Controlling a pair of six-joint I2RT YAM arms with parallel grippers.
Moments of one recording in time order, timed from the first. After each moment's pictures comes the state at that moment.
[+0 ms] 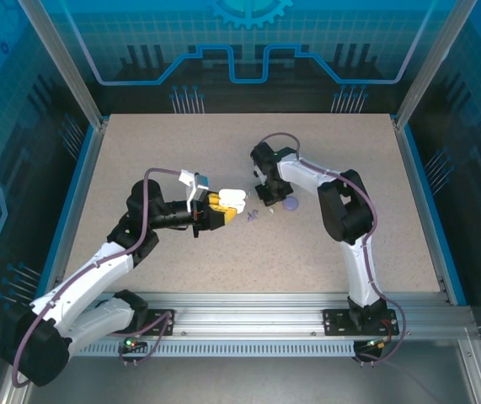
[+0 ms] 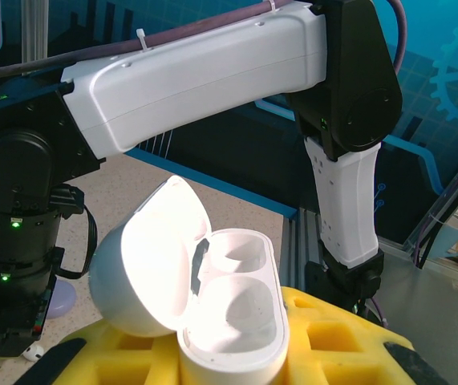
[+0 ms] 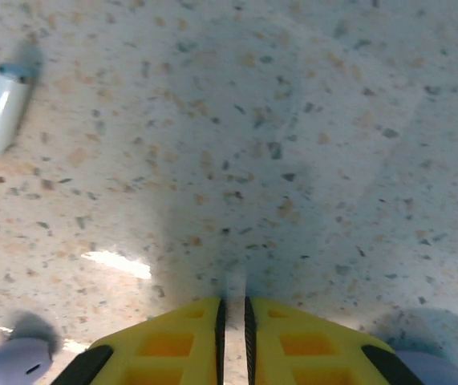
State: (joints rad) left arm -0.45 0.97 0.65 0.25 0.88 -0.25; right arm 0.53 2.20 1.69 -0.95 0.04 0.12
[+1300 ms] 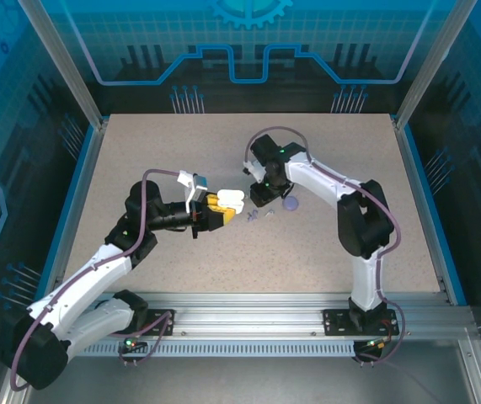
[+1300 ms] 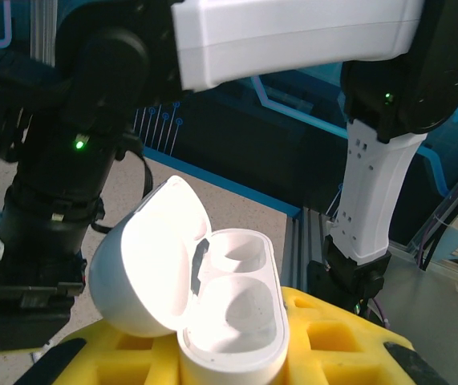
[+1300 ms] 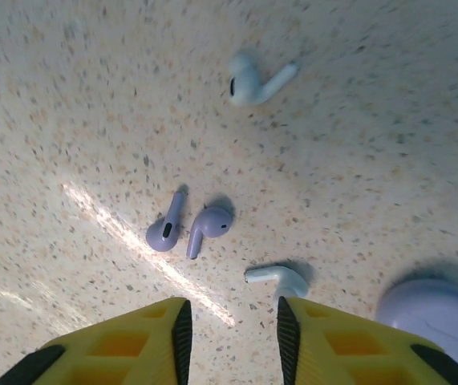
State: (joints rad) left arm -0.45 0.94 0.65 0.21 0.86 -0.25; right arm 0.57 1.98 1.63 -0.97 -0.10 -0.03
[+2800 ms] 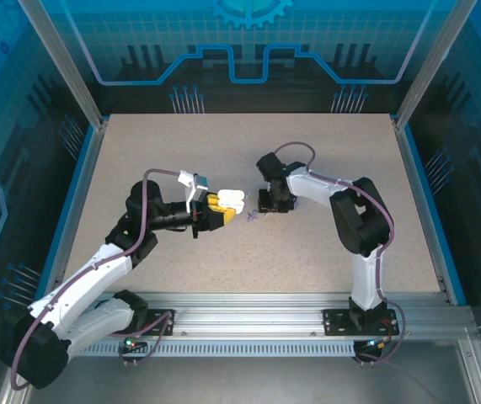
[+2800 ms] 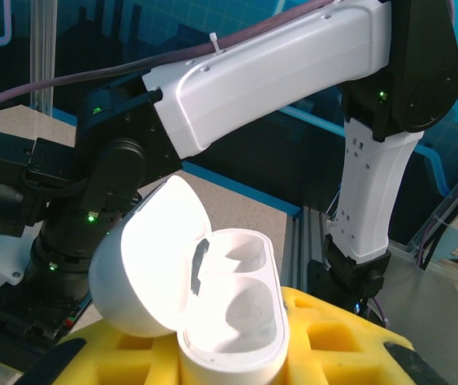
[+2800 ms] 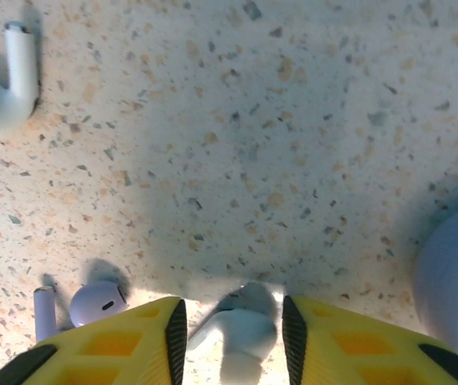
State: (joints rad) left arm -0.45 0.95 0.65 0.21 0.86 -0.25; right arm 0.54 2.01 1.40 -0.73 -0.04 0.52
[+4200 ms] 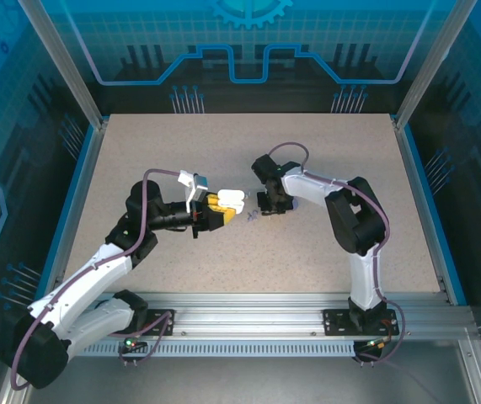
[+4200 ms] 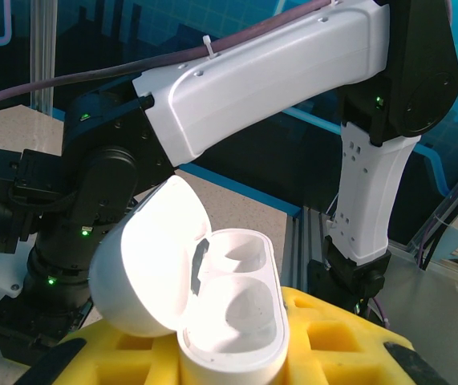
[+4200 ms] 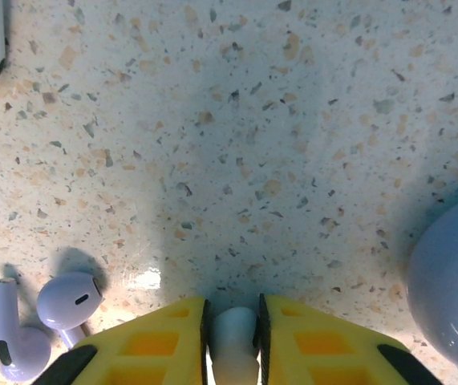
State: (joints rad) left arm -0.45 0.95 0.65 0.21 0.86 -0.25; right arm 0.57 2.04 1.43 -0.79 0.02 0.47
